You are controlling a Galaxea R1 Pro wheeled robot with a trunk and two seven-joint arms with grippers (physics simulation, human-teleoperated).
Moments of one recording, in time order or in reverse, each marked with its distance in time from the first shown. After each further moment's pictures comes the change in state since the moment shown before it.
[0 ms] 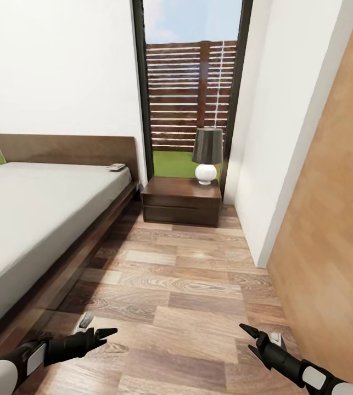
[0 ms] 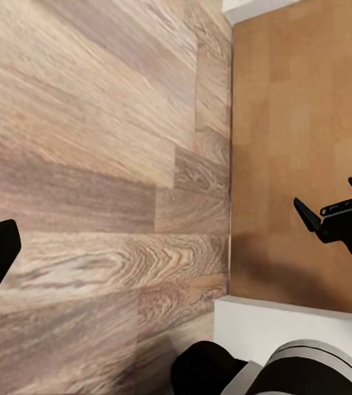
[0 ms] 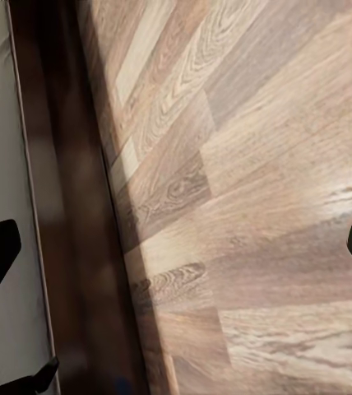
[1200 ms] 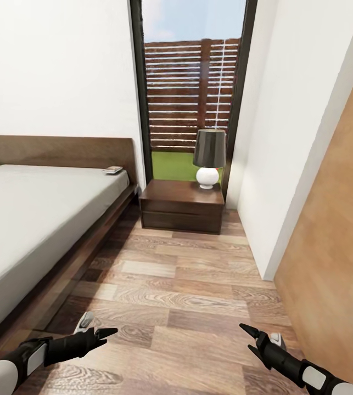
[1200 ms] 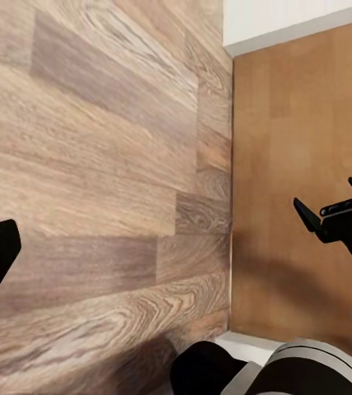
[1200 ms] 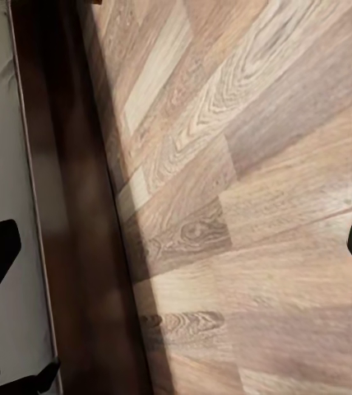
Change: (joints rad) left arm 0.000 -0.001 0.001 0.000 0.000 0.000 0.000; right arm 0.000 0.000 0.001 0.000 -0.004 0.004 0.001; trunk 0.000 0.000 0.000
